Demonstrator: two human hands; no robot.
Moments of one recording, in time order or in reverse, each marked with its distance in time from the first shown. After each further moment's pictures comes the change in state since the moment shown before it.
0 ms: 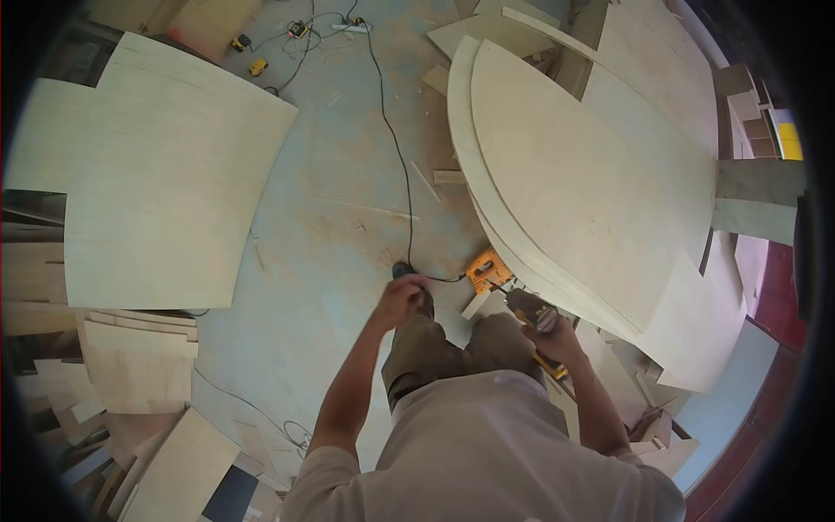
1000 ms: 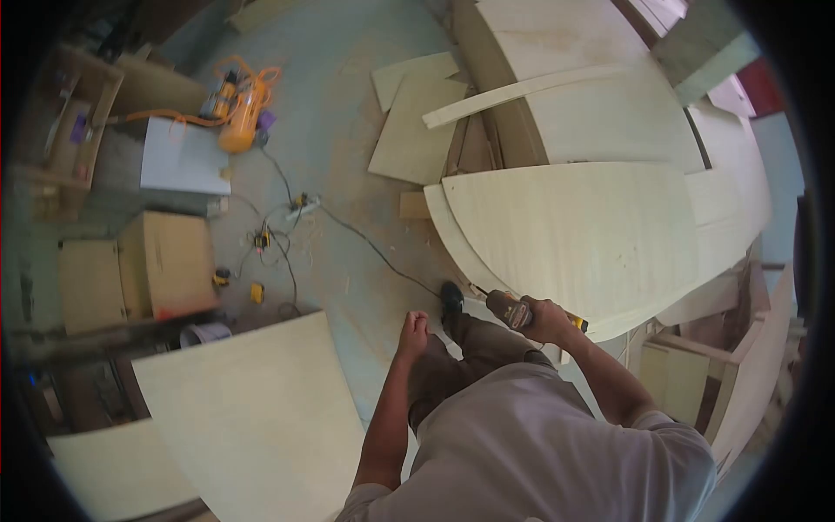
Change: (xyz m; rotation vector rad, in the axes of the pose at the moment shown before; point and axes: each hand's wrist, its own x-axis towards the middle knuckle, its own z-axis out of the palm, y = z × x) left_hand 0.311 0.364 -0.044 0.796 -0.150 0.192; right_hand 0.273 -0.264 -0.113 0.113 0.166 0.066
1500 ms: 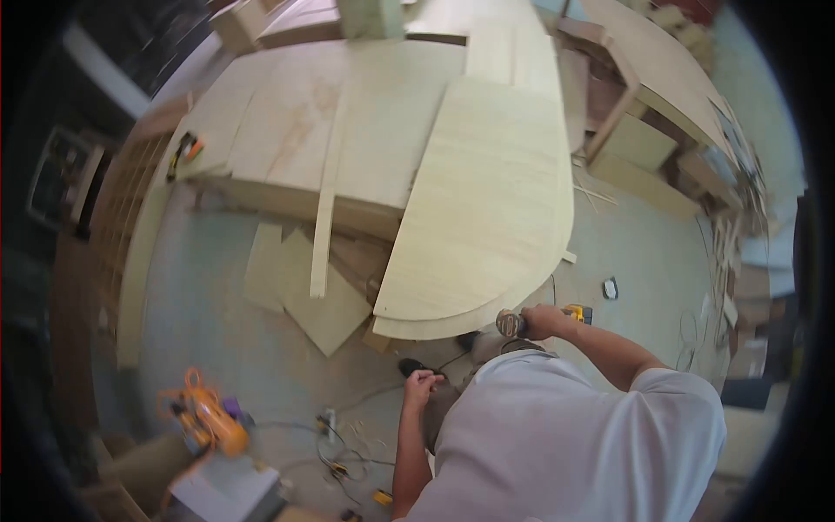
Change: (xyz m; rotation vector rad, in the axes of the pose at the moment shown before) left_hand 0.194 0.147 -0.049 0.511 -0.879 -0.219; right_hand -0.007 -0.050 0.065 0.277 0.203 0.723
